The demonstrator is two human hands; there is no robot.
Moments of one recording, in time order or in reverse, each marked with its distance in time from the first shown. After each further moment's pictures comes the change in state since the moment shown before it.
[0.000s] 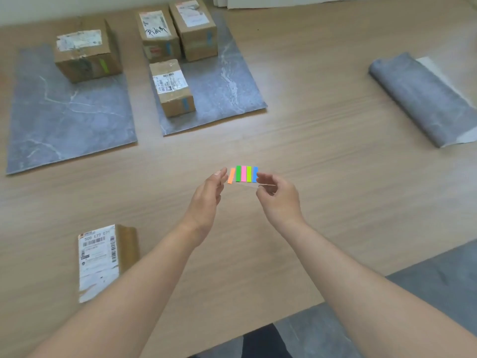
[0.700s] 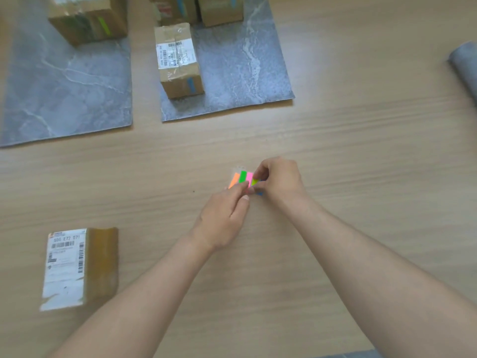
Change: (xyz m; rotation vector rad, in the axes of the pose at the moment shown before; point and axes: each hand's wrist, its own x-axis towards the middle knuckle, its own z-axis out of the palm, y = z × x) left_hand 0.073 -0.038 0.031 0.750 0.001 0.233; right_hand 0.151 0.015 0.020 -0.672 -0.412 -0.145
